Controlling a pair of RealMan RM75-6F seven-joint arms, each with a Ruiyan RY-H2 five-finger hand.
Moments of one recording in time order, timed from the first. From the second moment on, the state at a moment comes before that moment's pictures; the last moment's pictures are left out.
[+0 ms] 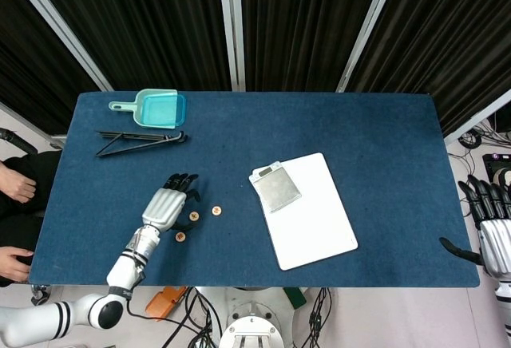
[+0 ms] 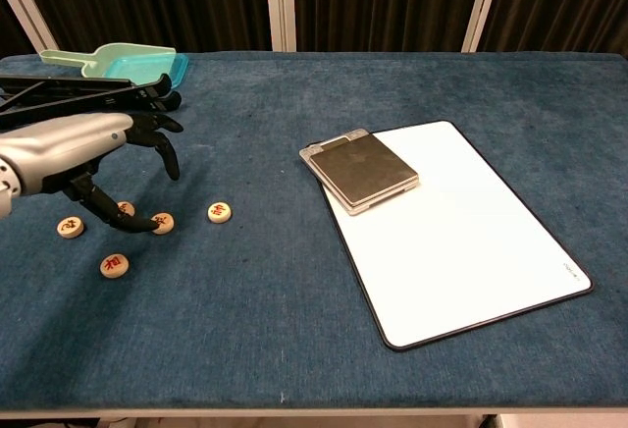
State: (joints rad) left arm -0.52 -1.59 -0.14 -1.57 1.16 1.02 0.40; right arm 0.05 -1.03 0.06 -1.61 -1.60 1.58 0.12
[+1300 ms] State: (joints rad) left arm -0.55 -1.65 -0.11 -1.48 1.15 1.02 0.35; right arm 0.05 -1.03 0.06 -1.61 -1.58 1.56 0.11
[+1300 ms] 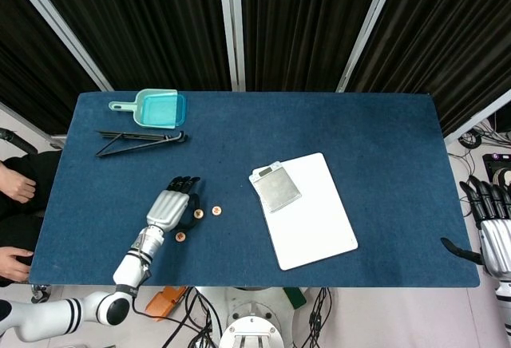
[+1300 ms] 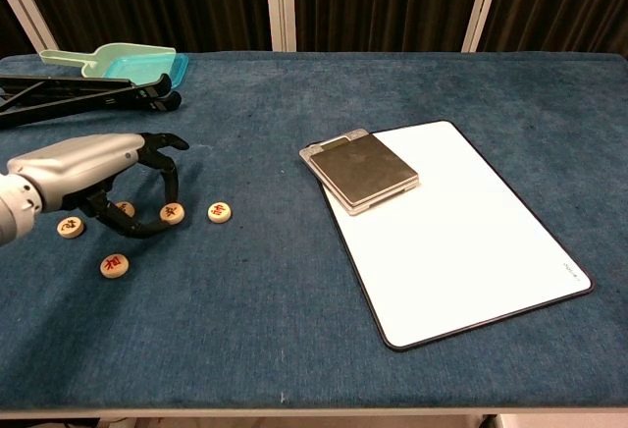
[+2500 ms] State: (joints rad) left arm -0.69 -1.70 -0.16 -1.53 0.93 1.00 0.54; right arm 0.03 -1.04 0.06 -1.57 -1.57 1.57 0.16
